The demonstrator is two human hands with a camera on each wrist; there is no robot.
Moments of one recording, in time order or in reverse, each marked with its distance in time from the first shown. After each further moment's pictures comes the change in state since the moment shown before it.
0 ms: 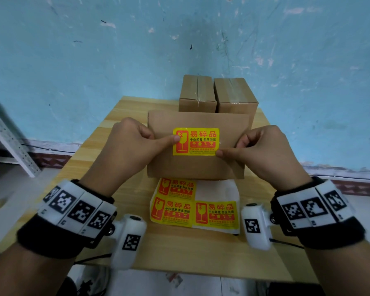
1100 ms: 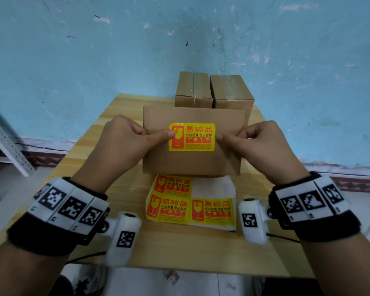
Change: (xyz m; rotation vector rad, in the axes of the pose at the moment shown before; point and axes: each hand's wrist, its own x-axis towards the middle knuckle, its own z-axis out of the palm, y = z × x) left_hand 0.001 -0.004 -0.001 -0.052 -0.007 -0.062; right_hand 0.002 0.002 0.000 0.045 0.044 0.035
